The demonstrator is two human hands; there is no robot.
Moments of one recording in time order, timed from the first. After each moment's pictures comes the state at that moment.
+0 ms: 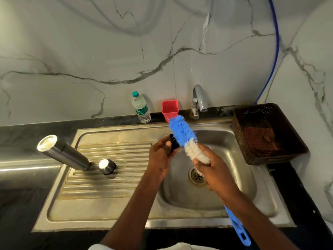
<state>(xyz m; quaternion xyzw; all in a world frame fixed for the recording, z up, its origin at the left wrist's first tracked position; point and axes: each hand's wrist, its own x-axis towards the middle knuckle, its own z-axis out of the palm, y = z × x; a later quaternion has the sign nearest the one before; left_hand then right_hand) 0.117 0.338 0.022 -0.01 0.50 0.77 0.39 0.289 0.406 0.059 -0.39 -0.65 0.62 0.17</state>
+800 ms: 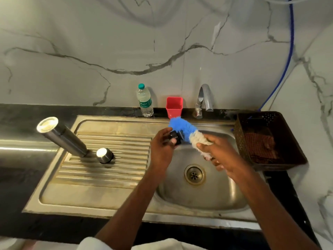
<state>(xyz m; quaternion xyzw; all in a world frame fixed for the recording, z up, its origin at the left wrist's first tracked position) 0.122 0.340 0.014 0.11 0.67 0.71 0.21 0.266 0.467 0.086 -0.41 -0.67 0.61 0.05</state>
